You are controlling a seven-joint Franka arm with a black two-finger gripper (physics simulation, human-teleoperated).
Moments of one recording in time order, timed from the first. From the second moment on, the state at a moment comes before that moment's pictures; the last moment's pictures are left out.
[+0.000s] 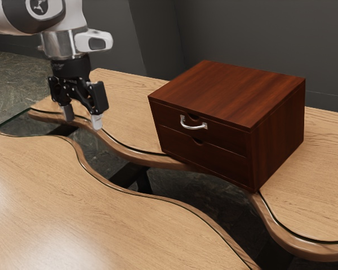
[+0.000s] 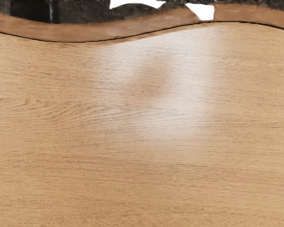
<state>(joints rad) 0.01 0.14 0.17 -1.15 0.02 1.14 0.11</state>
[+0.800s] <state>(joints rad) -0.15 -0.01 0.05 -1.56 0.07 1.70 -1.12</state>
